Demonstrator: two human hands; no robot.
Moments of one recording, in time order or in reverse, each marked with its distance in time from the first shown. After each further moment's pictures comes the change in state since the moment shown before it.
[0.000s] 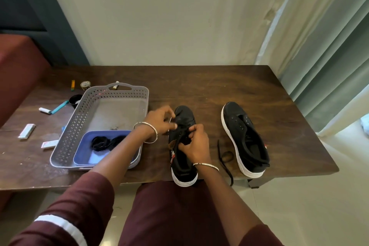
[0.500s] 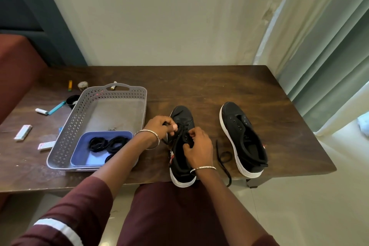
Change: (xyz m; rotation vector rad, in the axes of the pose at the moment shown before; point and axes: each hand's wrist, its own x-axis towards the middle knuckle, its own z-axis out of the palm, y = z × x) left_hand -0.001 -0.014 0.026 -0.260 -0.032 -0.018; right_hand -0.013 0.006 -0.006 -0.165 0.065 -0.079
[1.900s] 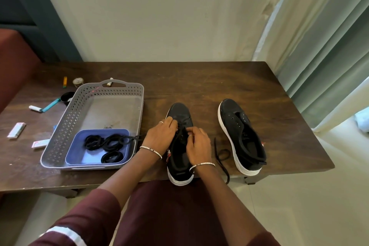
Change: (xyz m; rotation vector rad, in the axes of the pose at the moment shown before) left_hand -0.010 -0.014 0.042 0.803 0.243 0.365; right_hand 0.004 0.008 0.004 0.064 0.036 -0.004
